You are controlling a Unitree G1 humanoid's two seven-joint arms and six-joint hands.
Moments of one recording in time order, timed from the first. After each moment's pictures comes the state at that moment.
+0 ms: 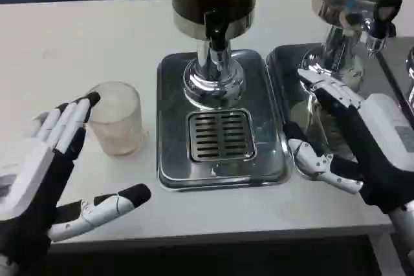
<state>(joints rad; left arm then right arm) 0.42 0.46 0.17 -0.35 0.63 -0.26 -0.04 0.06 -0.39 0.08 -0.01 -0.54 -0.45 -0.14</state>
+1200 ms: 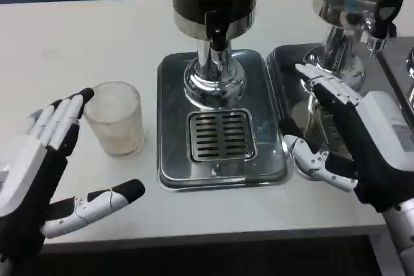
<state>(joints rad) 0.41 0.47 0.18 -0.34 0.60 -0.26 -0.04 0.06 -0.35 0.09 -0.03 -0.57 -0.44 -0.16</state>
